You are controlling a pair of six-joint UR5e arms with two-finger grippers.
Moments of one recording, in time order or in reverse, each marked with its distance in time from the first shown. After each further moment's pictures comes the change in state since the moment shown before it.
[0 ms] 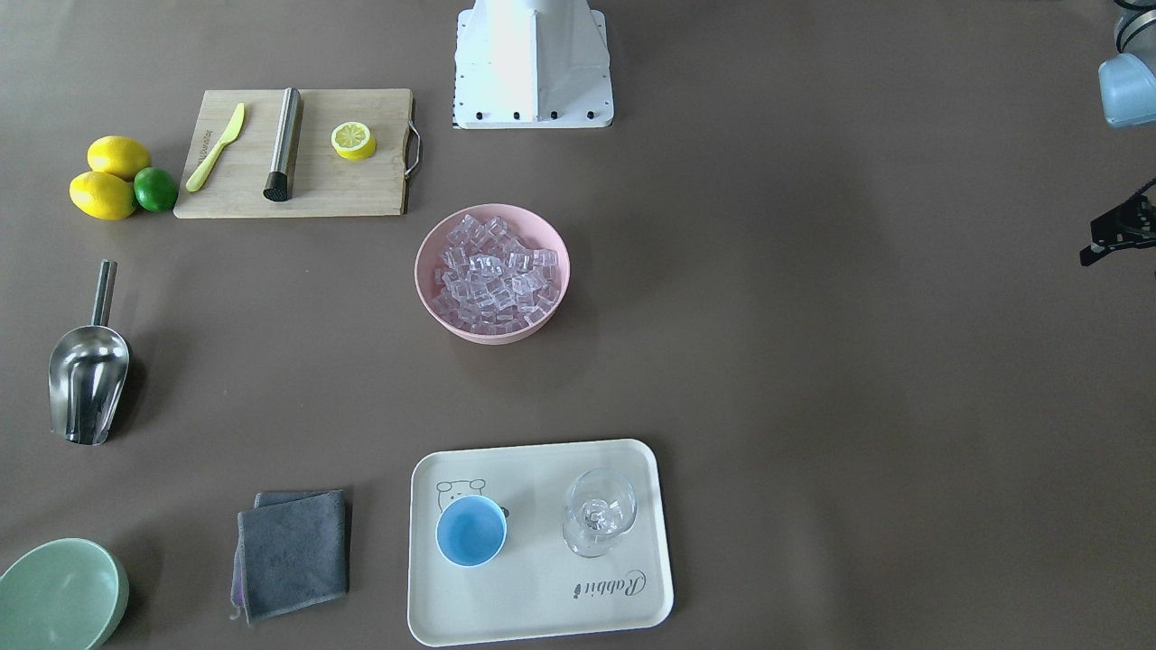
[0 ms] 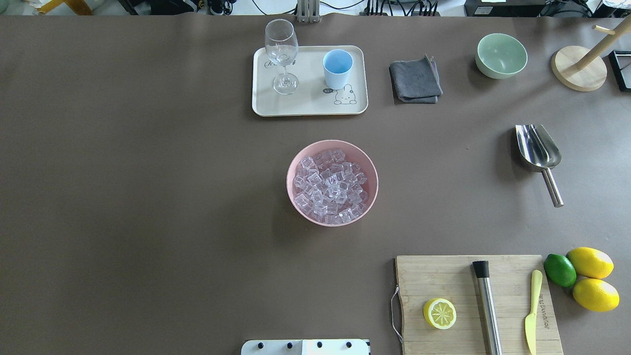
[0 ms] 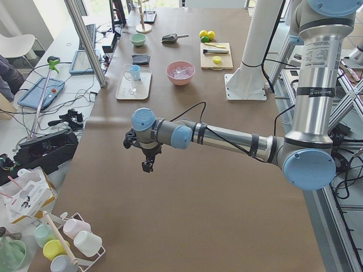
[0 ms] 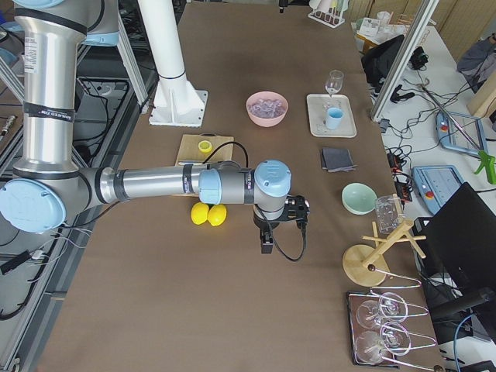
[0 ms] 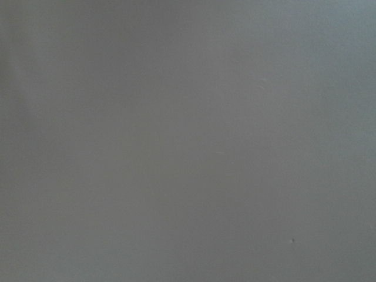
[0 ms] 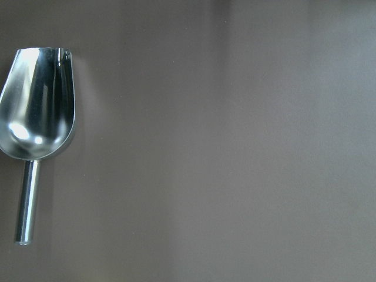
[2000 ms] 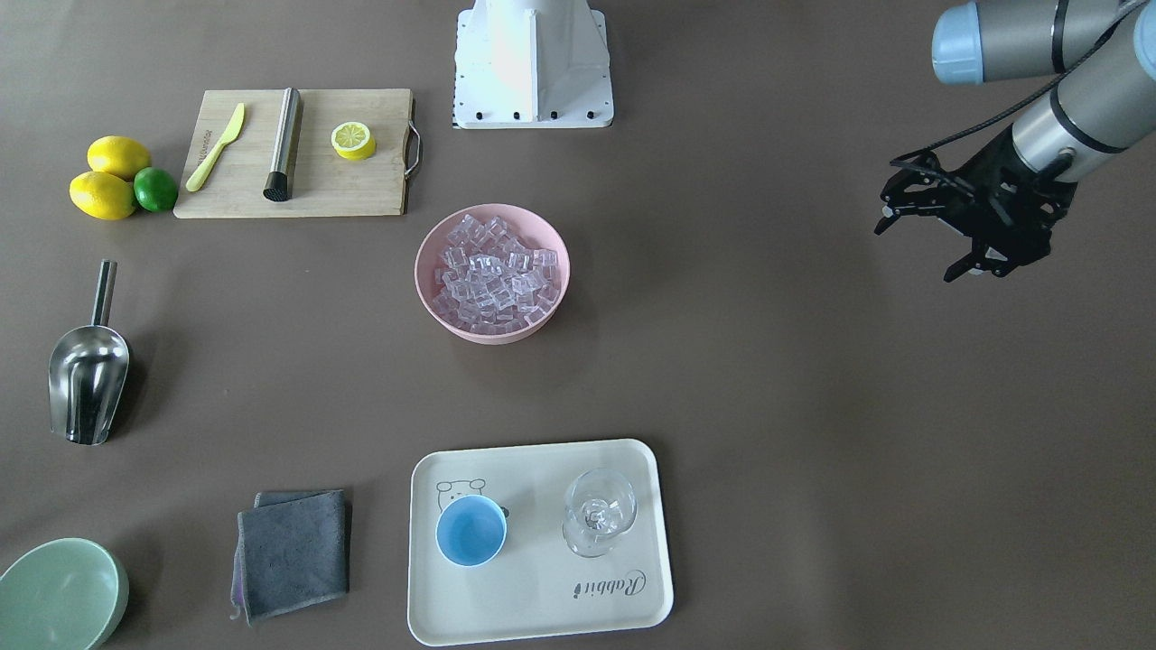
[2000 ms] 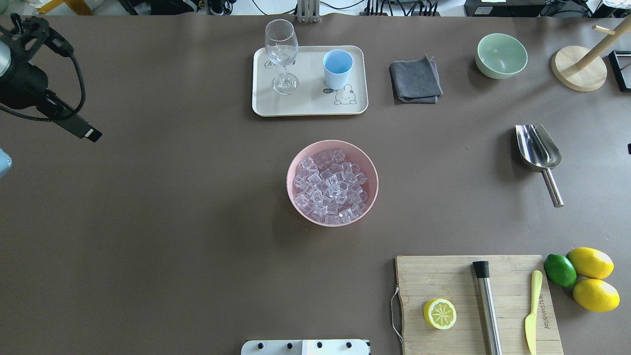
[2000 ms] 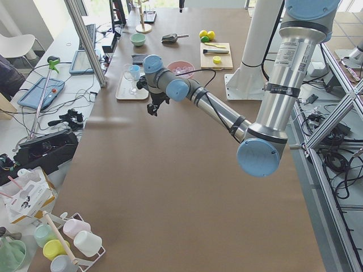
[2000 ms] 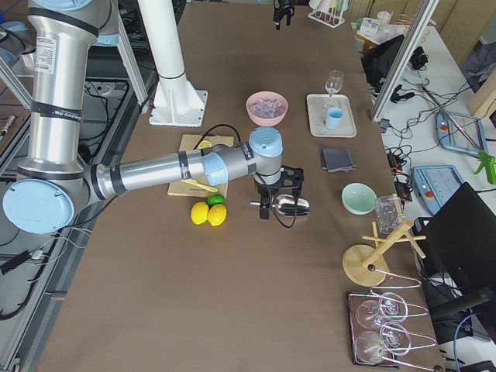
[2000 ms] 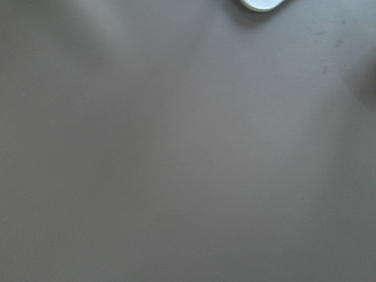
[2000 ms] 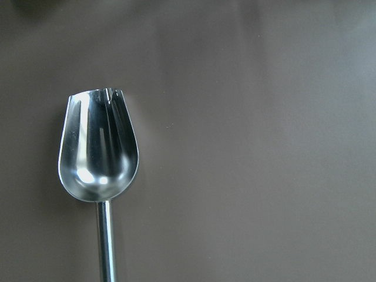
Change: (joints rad) left arm 0.281 -0.198 -0.236 0.055 0.001 -0.092; right arm -0.194 -0.035 0.134 0.210 -0.060 0.551
